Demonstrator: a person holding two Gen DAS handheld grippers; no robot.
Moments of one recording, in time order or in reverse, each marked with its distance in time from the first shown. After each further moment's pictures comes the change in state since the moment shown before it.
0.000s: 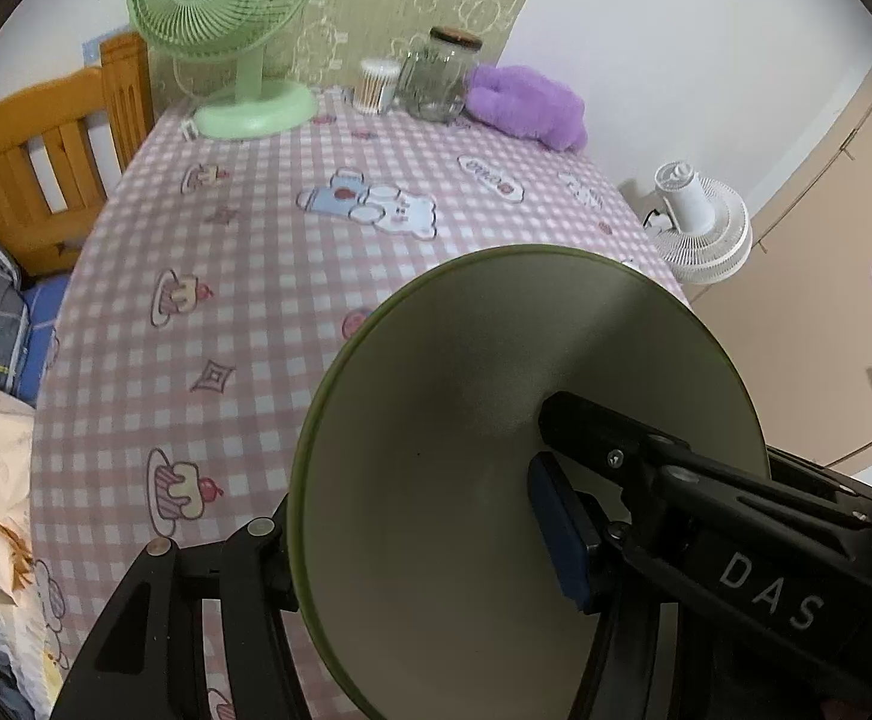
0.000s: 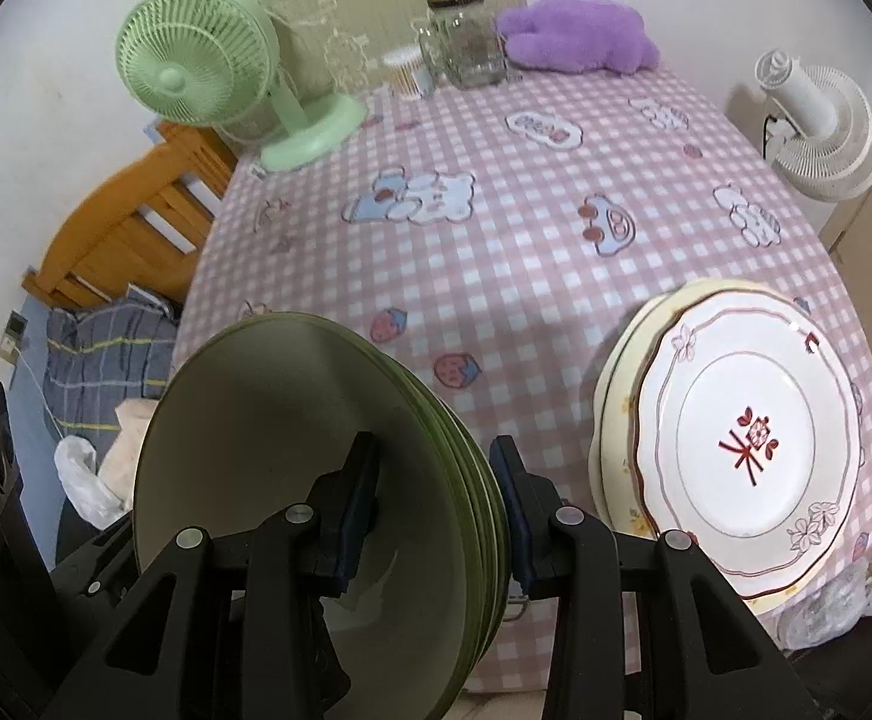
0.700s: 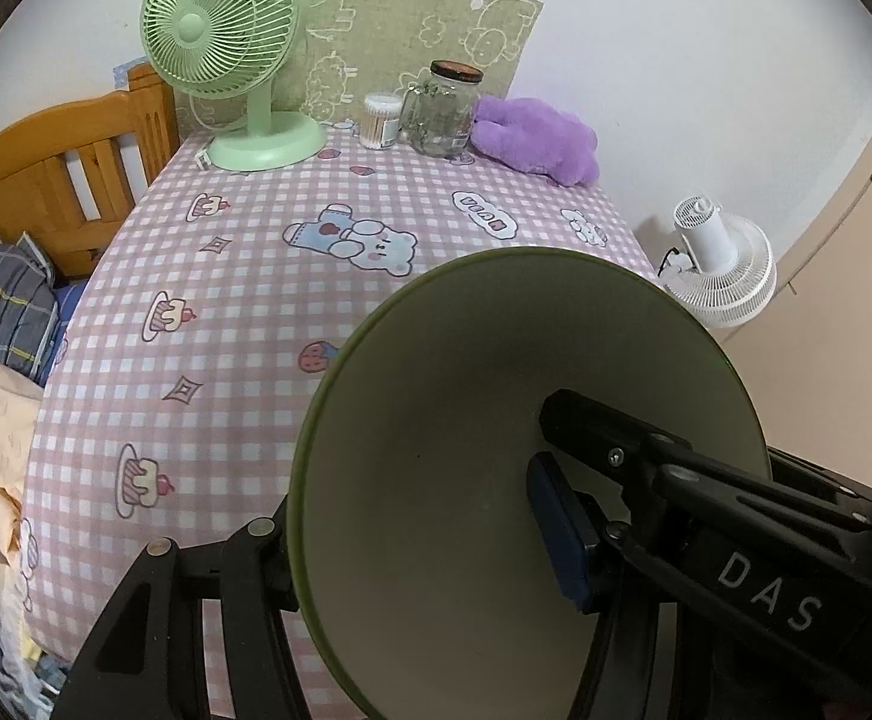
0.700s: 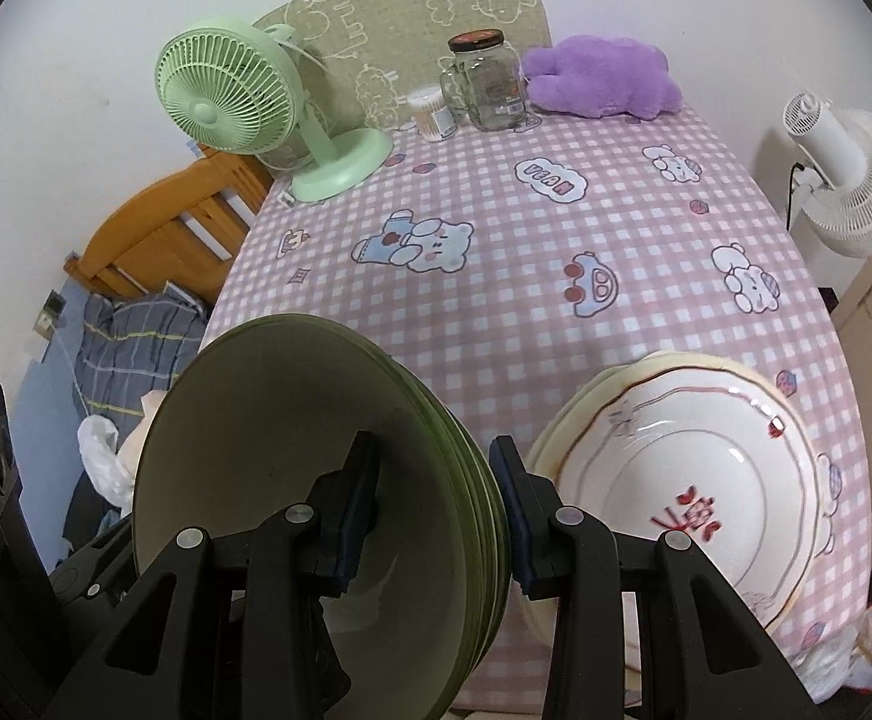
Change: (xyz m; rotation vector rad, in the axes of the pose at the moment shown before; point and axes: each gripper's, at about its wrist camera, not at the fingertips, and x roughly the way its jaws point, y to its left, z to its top) left arm 0.005 -0.067 0.003 -0.077 -0.080 0.103; right arm -0.024 -0.055 0.025 -0.106 -0.027 0.099
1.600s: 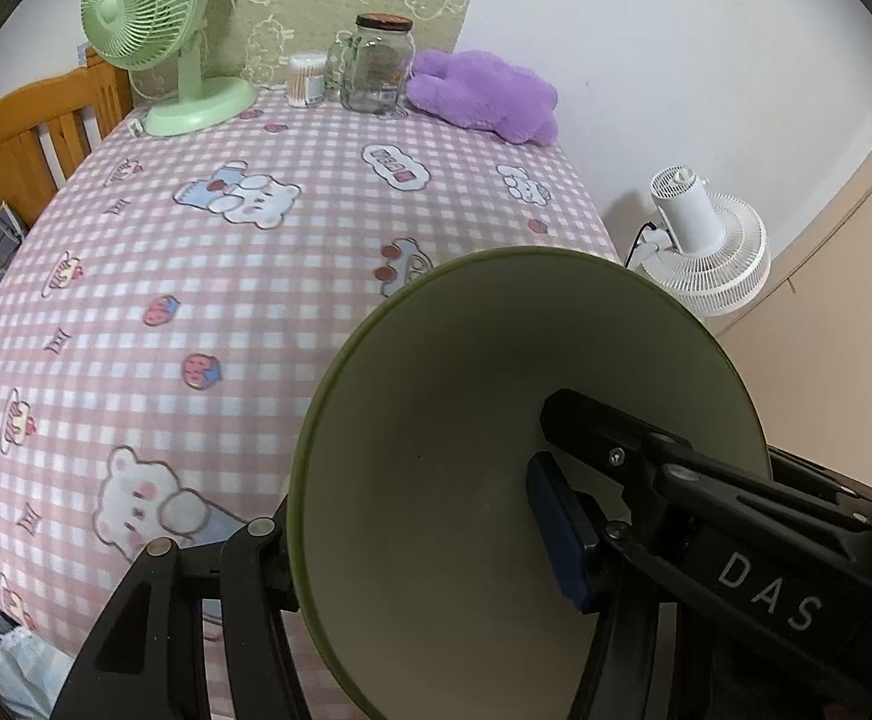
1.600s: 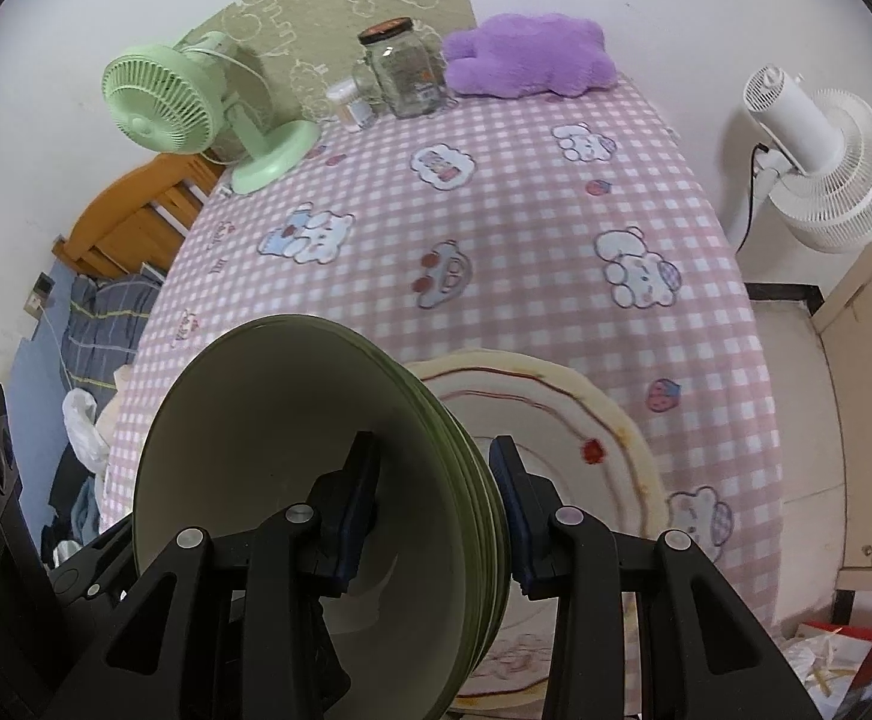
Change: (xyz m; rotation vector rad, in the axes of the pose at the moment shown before) left arm 0.058 -0.115 -0.011 -0.059 0.052 -0.002; right arm -0.015 -0.128 0.006 -0.024 0.068 -0.012
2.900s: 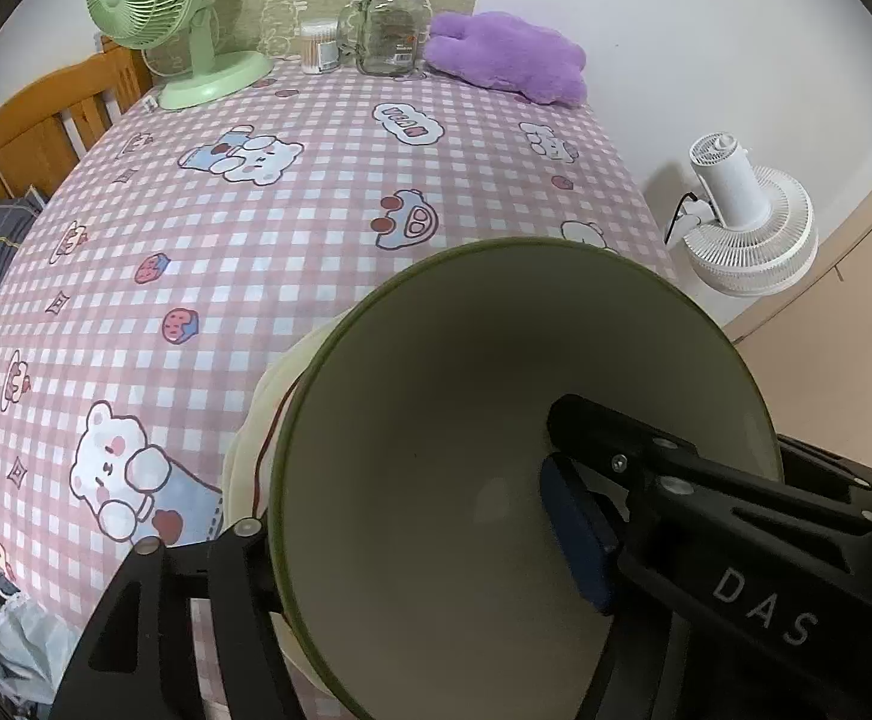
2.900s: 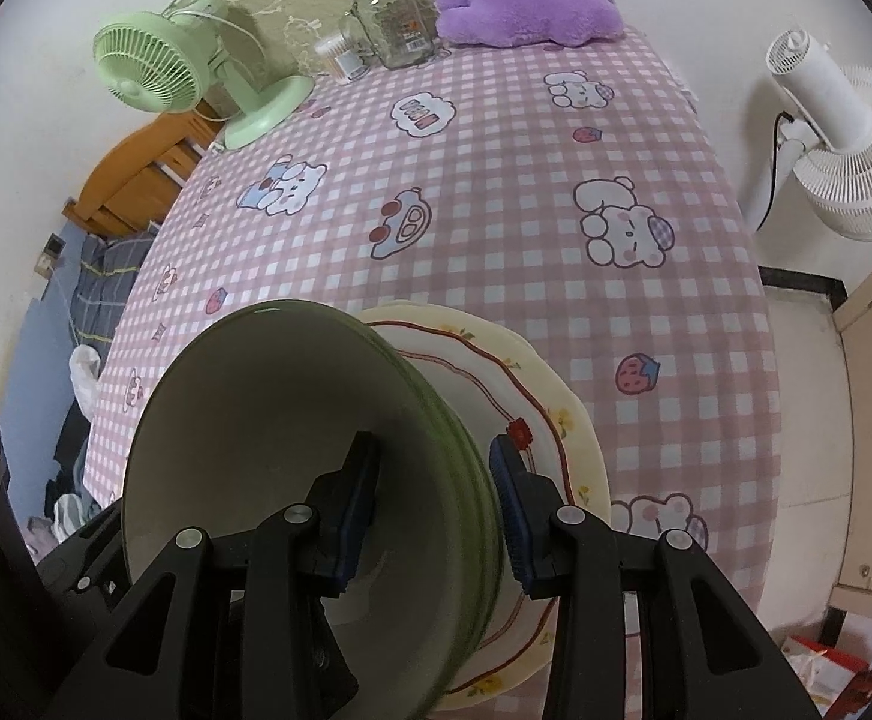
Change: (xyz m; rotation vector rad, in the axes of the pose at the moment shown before) left arm 0.033 -0.027 -0.014 -0.024 0.046 0.126; right arm 0.029 -0.045 -0.006 -0.053 0.089 0.055
